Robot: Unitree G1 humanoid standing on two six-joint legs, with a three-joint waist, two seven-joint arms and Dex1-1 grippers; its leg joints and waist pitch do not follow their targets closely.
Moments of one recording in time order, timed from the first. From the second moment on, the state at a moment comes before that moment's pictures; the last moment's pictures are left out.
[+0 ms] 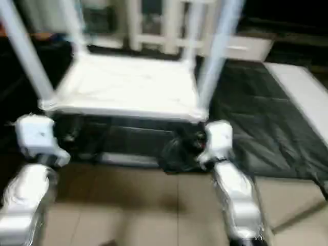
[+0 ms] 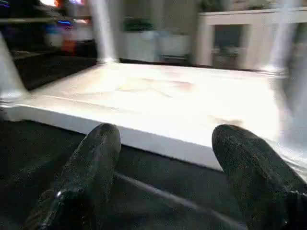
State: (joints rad) left arm 0.00 0.12 0.15 -0.29 -0.02 0.18 -0.06; right arm -0.13 -0.09 0.05 0.00 0.24 0.13 0.38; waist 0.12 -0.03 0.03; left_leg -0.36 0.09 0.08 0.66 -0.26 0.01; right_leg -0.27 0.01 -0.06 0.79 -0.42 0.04
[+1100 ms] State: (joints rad) left arm -0.18 0.33 0.37 -0.12 -0.21 0.22 -0.14; right arm 0.04 -0.17 -0.05 -0.18 0.31 0.11 0.39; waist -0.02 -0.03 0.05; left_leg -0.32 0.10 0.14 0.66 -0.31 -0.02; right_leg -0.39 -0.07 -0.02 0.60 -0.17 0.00
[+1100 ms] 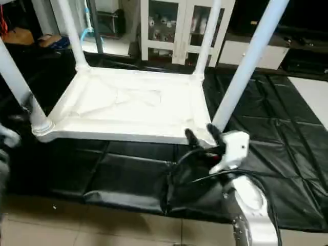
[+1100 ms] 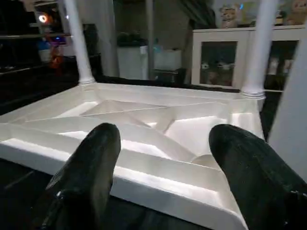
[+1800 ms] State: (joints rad) left arm -0.48 0.39 0.35 0.20 -0.24 0.30 -0.19; right arm 0.03 -0.14 -0.02 -0.19 0.32 0.15 0.38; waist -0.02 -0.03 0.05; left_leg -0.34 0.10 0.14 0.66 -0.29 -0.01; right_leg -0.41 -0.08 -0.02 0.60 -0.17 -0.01
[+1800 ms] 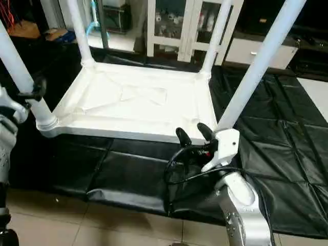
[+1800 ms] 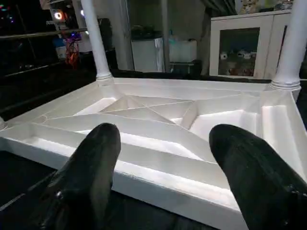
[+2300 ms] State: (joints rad) left arm -0.48 0.32 0.36 0.19 -0.32 0.31 -0.21; right arm 0.04 -0.12 -0.02 -0.19 0.32 0.16 0.35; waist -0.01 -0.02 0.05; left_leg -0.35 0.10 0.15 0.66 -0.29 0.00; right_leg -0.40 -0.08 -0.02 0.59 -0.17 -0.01
